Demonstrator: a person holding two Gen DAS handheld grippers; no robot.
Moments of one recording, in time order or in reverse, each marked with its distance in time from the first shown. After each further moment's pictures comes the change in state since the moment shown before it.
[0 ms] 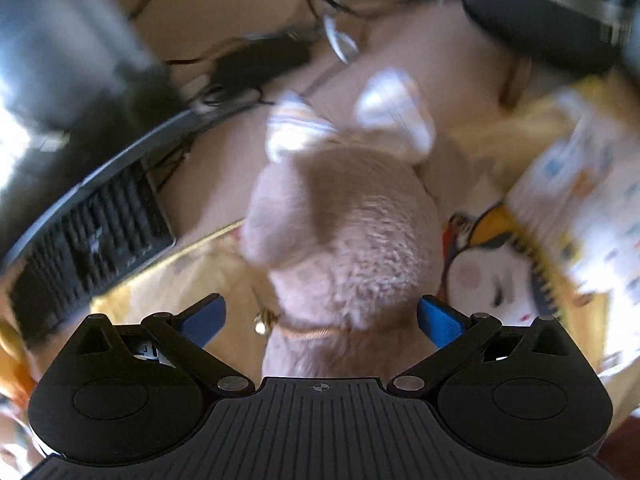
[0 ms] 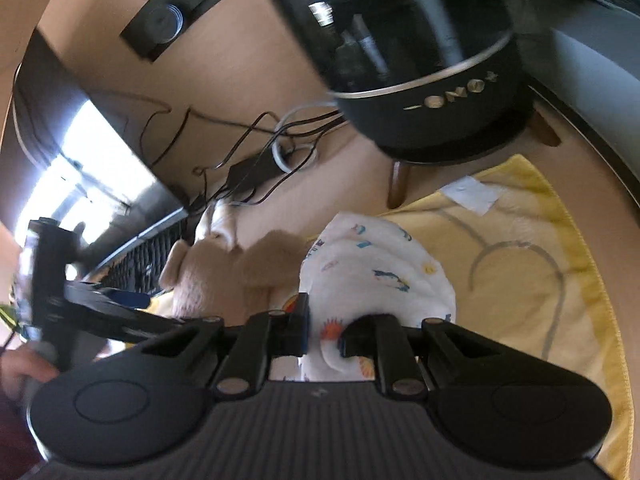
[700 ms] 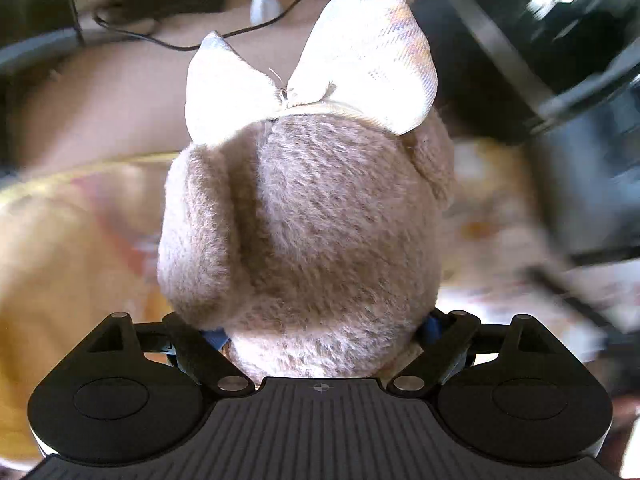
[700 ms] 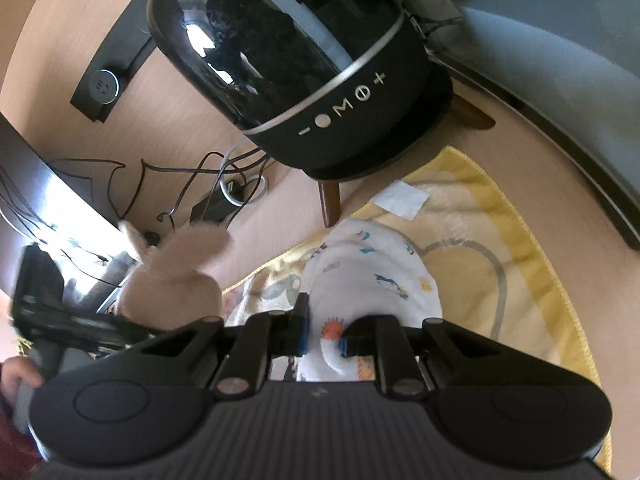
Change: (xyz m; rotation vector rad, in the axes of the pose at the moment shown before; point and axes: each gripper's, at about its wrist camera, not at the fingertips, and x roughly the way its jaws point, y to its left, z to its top) left arm -0.001 0.047 0.010 -0.343 0.022 -0.735; right arm -0.012 -0.056 0.002 0.133 -0.056 -0.010
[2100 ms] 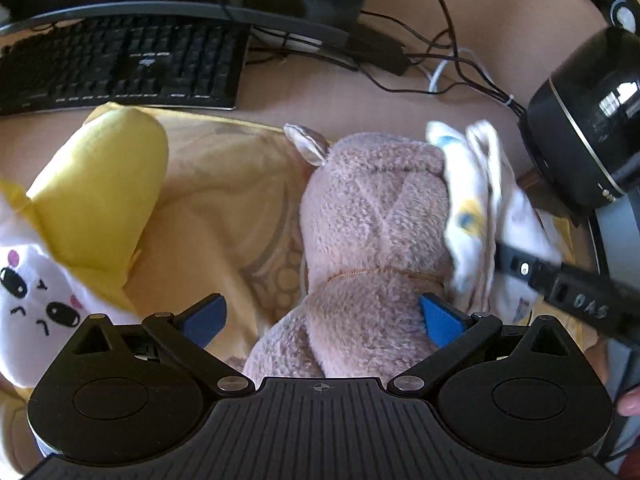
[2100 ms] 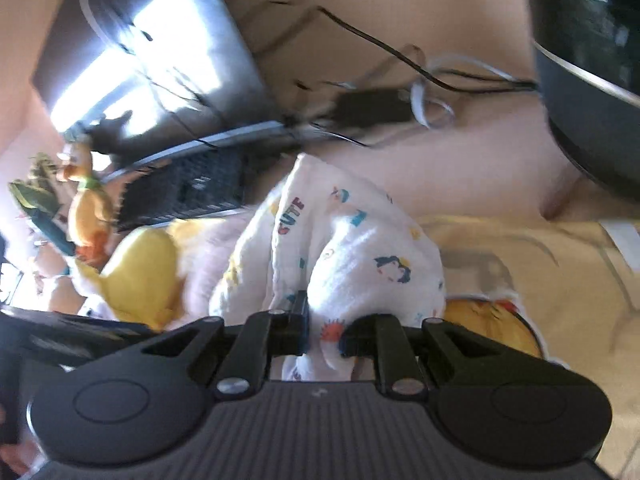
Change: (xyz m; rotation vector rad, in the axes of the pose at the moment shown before) left arm -0.065 0.061 -0.101 -0.235 -0.303 0.333; right arm 0.102 0.155 -0.054 -0.461 0.230 0.057
